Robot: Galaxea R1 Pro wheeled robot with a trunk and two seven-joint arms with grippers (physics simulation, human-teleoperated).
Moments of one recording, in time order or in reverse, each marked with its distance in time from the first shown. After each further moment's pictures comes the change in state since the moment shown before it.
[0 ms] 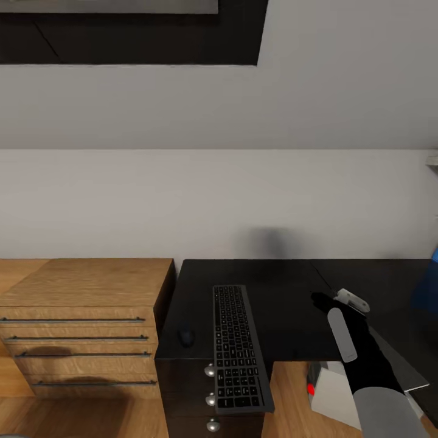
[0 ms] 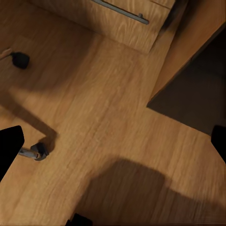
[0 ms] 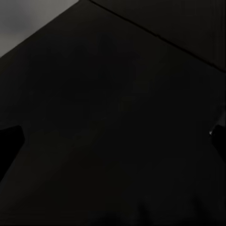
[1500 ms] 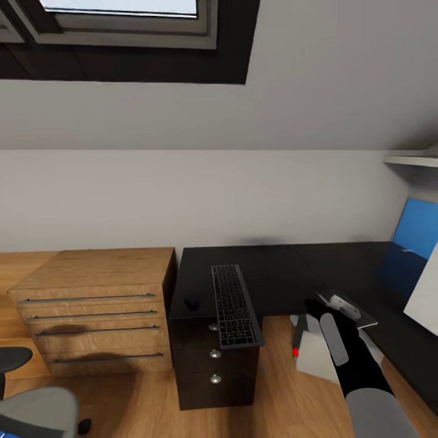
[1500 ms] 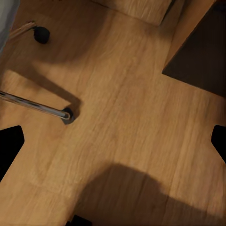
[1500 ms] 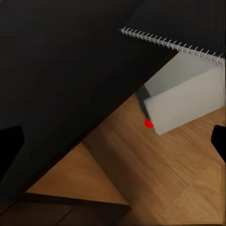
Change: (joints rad) left arm 0.000 0.000 0.000 0.001 0.000 -0.001 0.000; right arm 0.002 0.030 0.003 0.073 -0.003 -0.035 0.008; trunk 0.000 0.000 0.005
